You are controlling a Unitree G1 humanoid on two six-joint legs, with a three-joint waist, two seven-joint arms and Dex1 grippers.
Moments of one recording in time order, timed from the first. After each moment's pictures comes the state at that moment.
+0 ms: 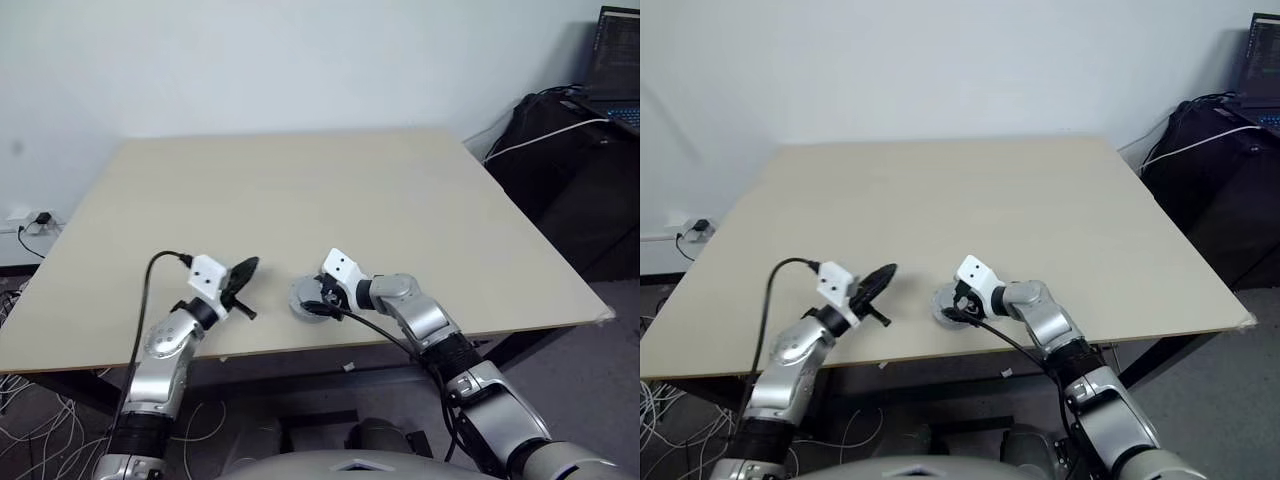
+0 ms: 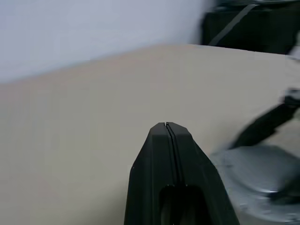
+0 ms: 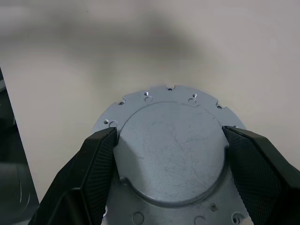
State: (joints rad) left arm -0.07 0.30 -0.05 0.10 -0.20 -0.04 -0.63; right arm -0.45 -0.23 0.39 0.36 -0.01 0.40 0.79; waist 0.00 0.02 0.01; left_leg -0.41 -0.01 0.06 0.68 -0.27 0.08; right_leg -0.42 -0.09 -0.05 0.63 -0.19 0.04
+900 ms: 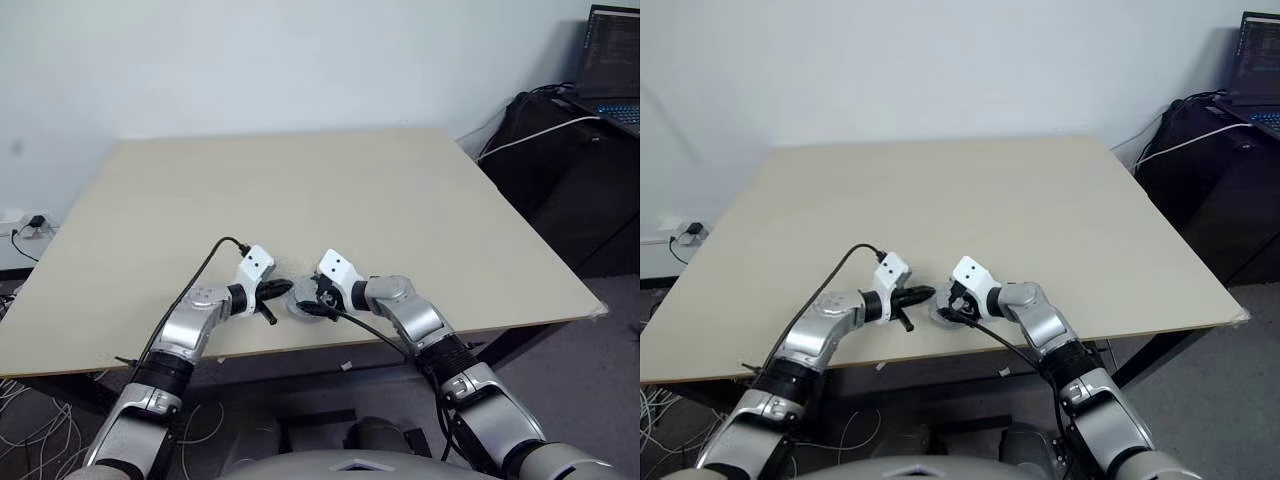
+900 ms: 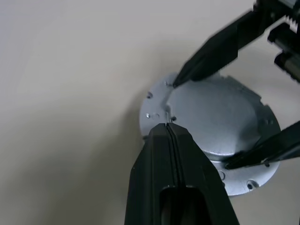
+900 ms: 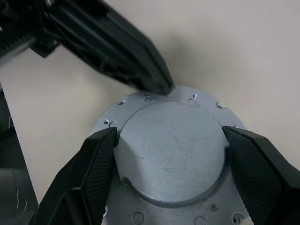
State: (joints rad) left arm -0.34 0.34 -0.23 0.35 -0.12 0.35 -0.79; right arm -0.45 -0.20 0.39 0.36 -0.03 0.40 0.77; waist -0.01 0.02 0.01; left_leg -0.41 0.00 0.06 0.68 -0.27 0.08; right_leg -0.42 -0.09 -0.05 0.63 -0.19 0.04
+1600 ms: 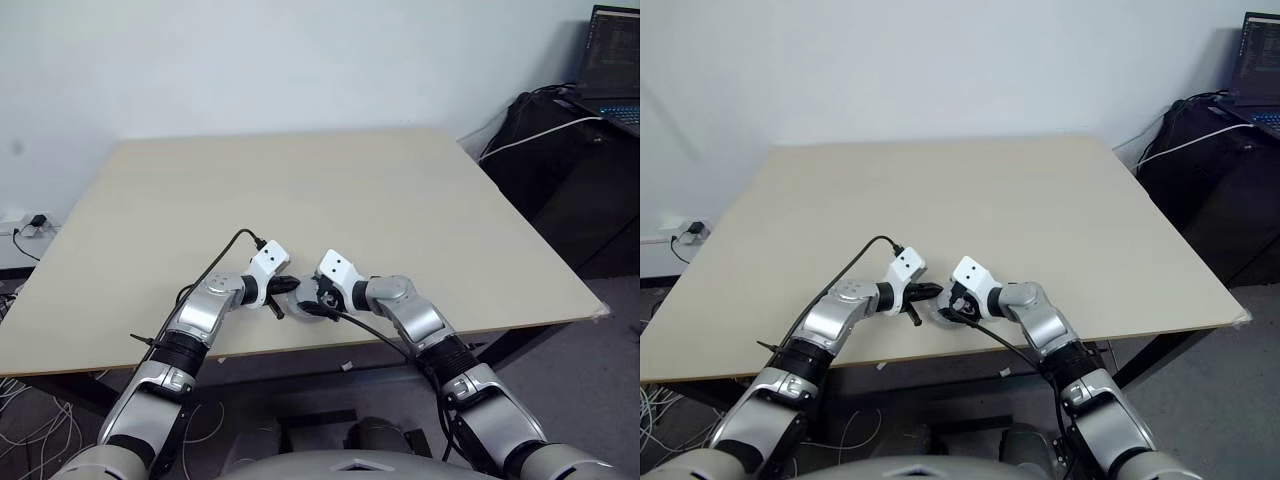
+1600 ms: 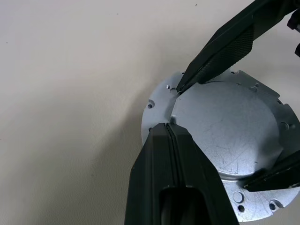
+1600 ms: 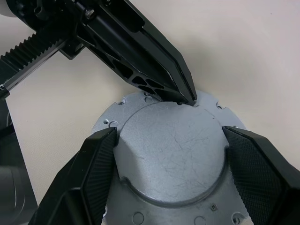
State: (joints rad) left arm -0.44 0.30 -0.26 0.43 -0.04 0.36 -0.81; right arm -0.44 -0.21 0.39 0.35 -0.03 0.40 0.78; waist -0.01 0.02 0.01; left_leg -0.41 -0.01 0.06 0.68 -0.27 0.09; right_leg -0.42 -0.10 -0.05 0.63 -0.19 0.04
